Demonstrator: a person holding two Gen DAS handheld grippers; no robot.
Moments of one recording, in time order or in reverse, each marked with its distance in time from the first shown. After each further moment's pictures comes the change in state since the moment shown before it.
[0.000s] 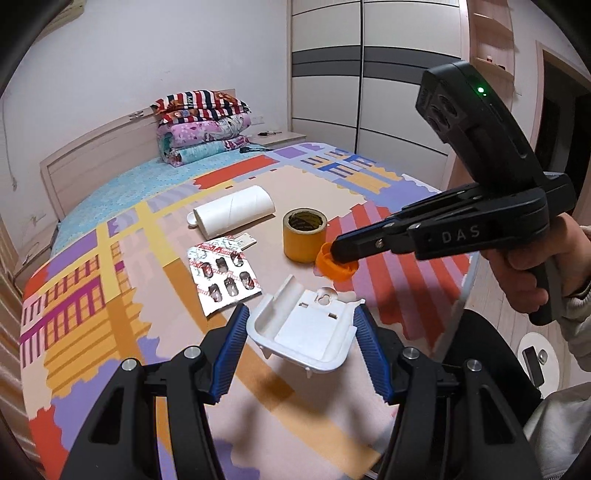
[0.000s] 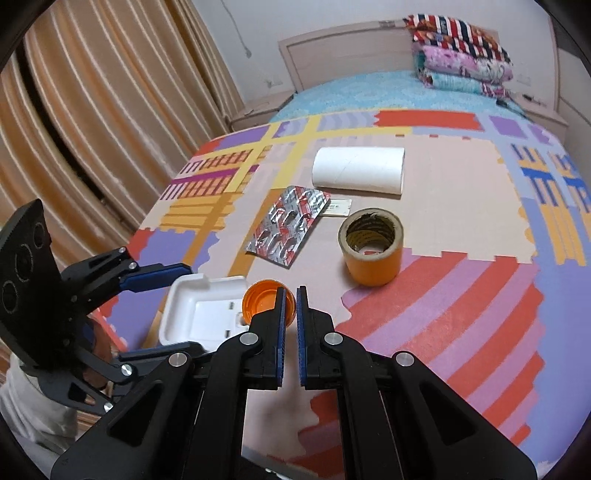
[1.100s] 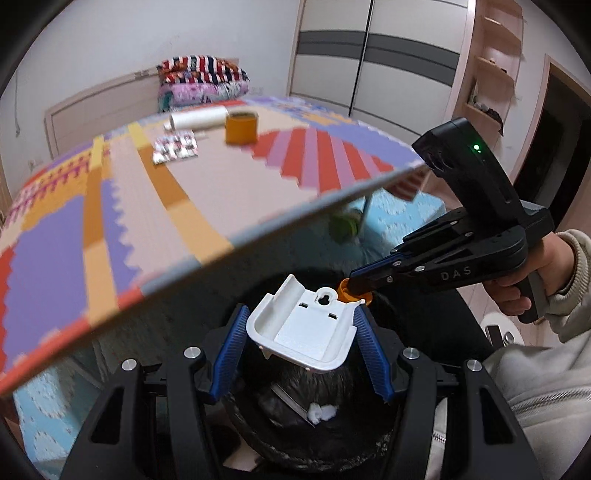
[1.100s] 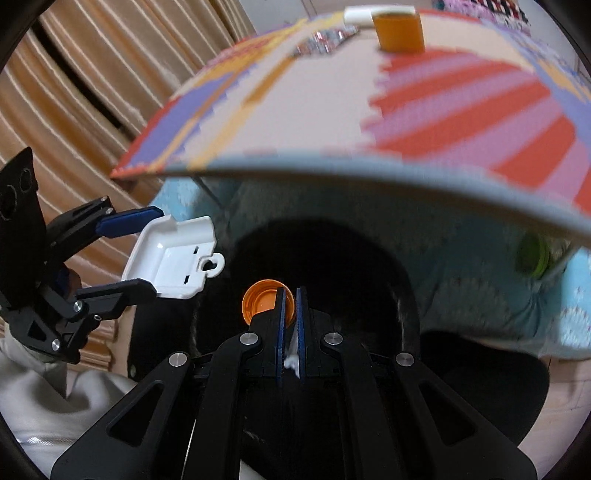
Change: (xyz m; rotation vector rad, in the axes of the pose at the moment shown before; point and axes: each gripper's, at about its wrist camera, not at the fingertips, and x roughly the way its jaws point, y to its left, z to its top) left arm -0.041 -0.091 -0.124 -0.106 0.094 -0.070; right arm 0.000 0.017 -0.173 -0.017 0.248 0.053
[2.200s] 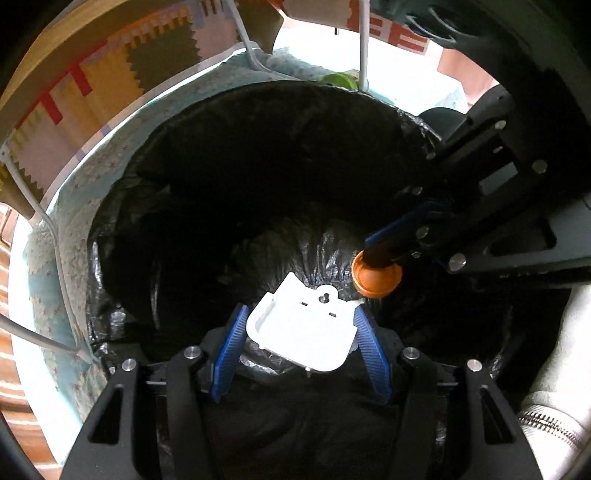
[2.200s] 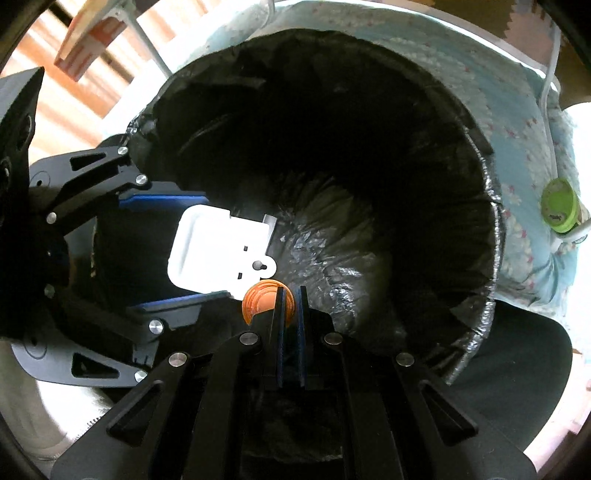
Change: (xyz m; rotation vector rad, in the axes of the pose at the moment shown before) left arm 0.129 -0.034 -0.077 0.142 0.362 0.080; right arm 0.100 0.001 -0.059 -0.093 0.284 -0.137
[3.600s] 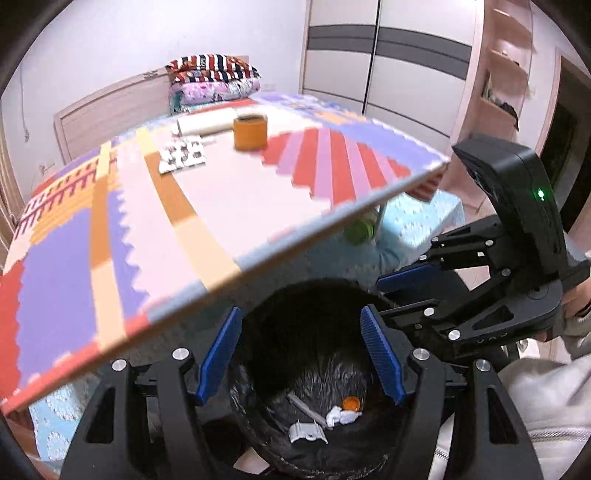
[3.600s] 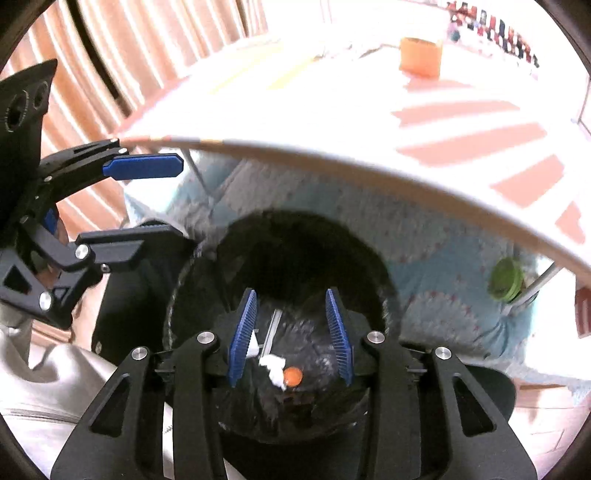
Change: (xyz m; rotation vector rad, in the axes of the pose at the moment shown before) left arm -0.153 0.054 0.050 -0.162 -0.355 -0.003; right arm -0.128 0.005 0.018 -0.031 -0.337 -0.023
